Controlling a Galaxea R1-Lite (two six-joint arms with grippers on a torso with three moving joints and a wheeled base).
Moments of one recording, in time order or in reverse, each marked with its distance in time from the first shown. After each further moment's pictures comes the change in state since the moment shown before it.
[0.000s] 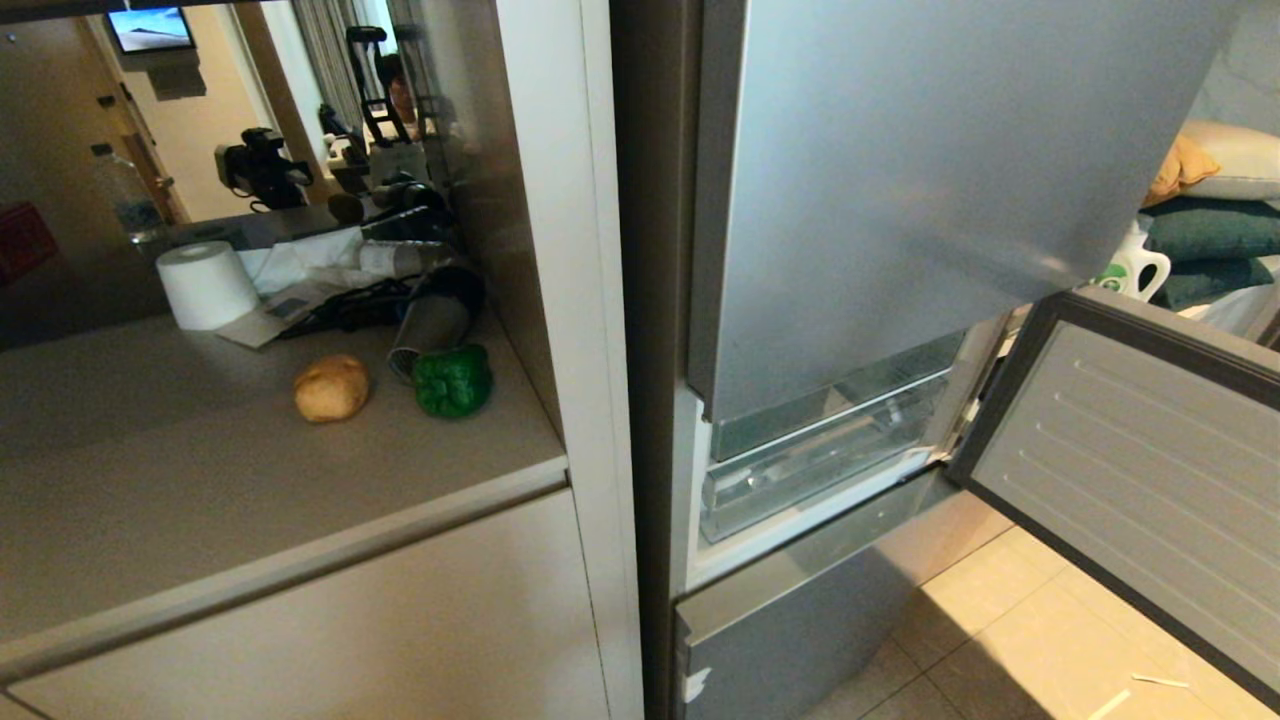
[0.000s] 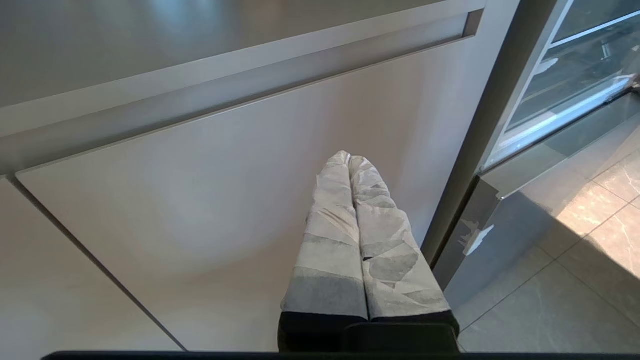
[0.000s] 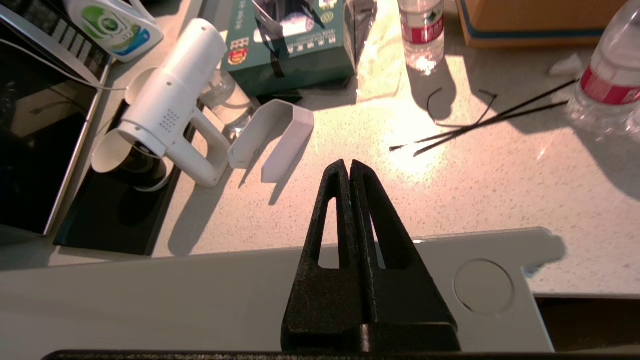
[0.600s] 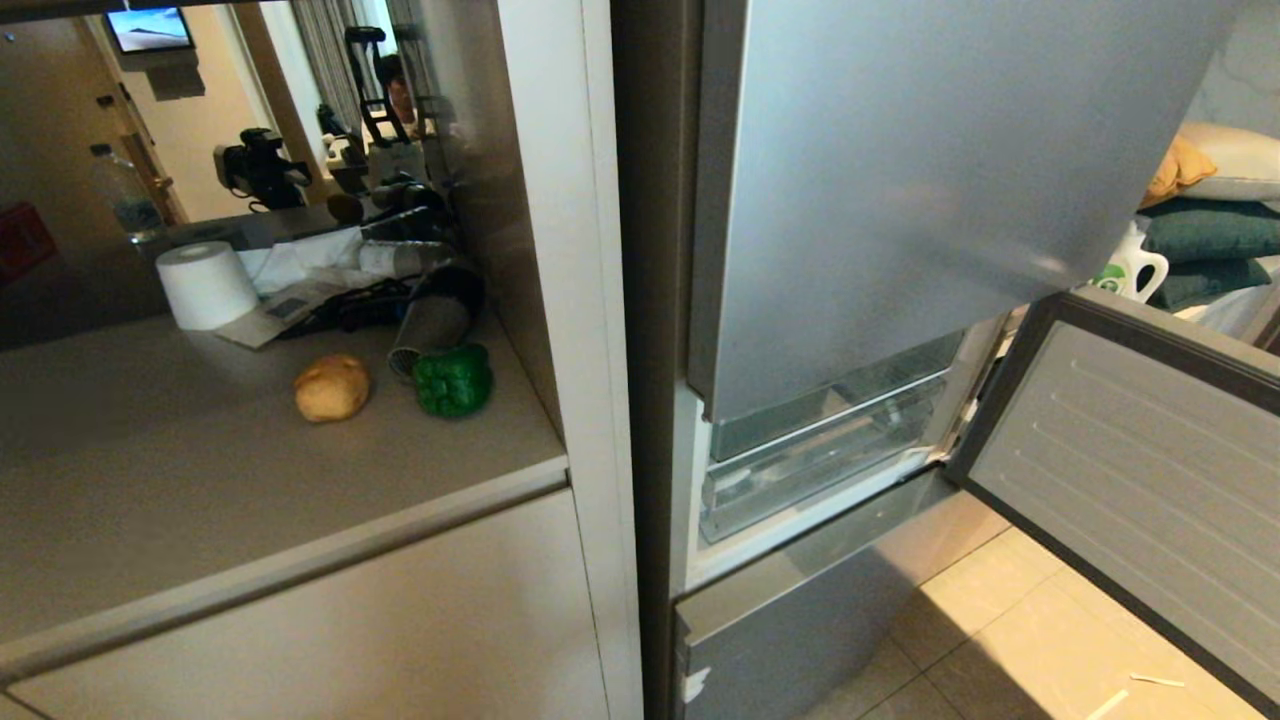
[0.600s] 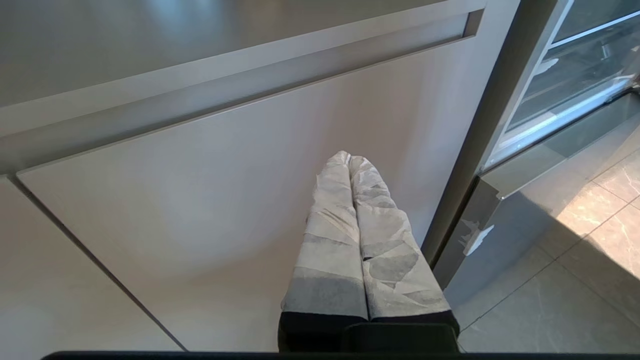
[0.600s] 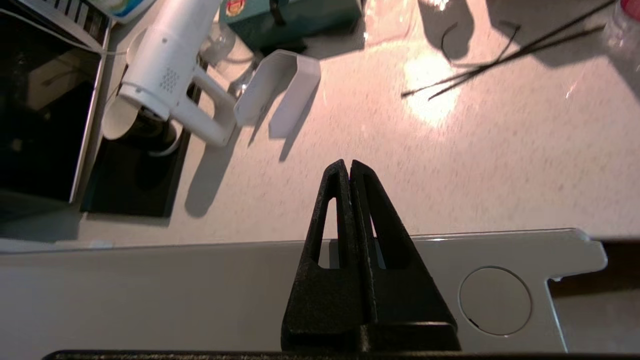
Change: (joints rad) left arm 0.000 0.000 0.000 0.000 0.000 0.000; right arm -0.004 0.008 -0.019 0.176 0.080 0.029
